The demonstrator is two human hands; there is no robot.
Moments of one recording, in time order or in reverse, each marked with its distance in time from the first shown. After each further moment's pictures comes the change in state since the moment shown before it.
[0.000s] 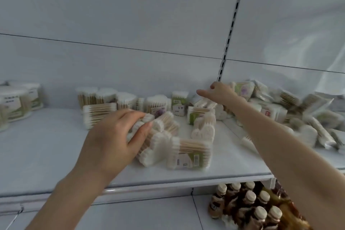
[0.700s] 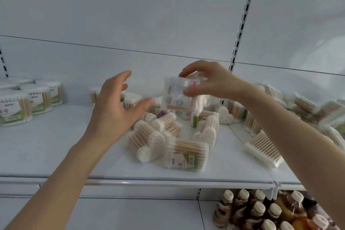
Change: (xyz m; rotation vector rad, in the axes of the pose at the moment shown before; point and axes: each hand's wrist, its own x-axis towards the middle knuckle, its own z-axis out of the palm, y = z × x) left_hand 0.035 0.011 -0.002 -0.300 0.136 -0.300; right_hand -0.070 -0.058 -0.057 0.467 -0.140 -0.704
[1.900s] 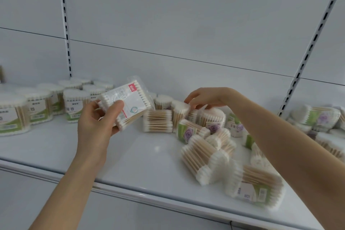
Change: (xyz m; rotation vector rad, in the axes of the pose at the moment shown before) left_hand -0.007 -0.080 -0.080 -0.576 0.455 -0.492; right_hand 0.131 0.010 0.106 -0.148 -0.575 0.433
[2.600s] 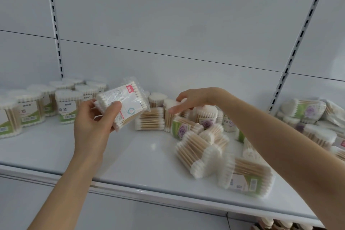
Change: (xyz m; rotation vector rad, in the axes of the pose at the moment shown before) left_hand -0.002 -0.004 0.004 0.074 0.015 0.062; right_hand -0.013 -0.011 0.015 -0.280 0.007 -0.043
